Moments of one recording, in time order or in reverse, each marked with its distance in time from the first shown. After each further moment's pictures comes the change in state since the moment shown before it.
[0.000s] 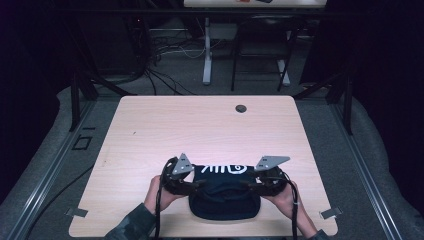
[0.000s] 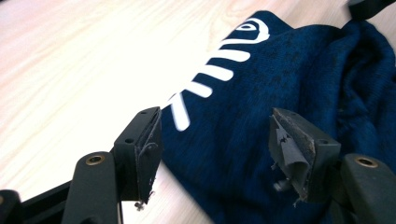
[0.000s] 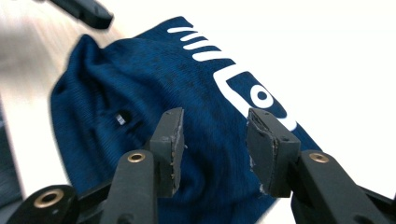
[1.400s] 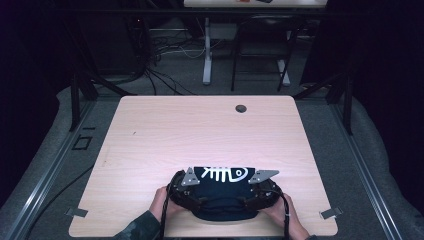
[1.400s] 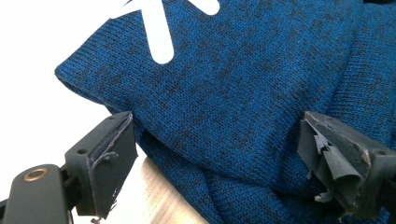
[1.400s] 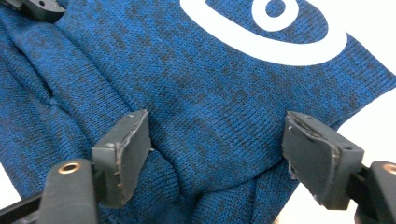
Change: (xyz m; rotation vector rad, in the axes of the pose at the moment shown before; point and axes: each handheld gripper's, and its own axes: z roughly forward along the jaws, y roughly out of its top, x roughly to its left) left arm -0.007 -0.043 0.029 0.097 -0.059 0.000; right arm 0.009 -0.045 0.036 0.107 -0.040 0.052
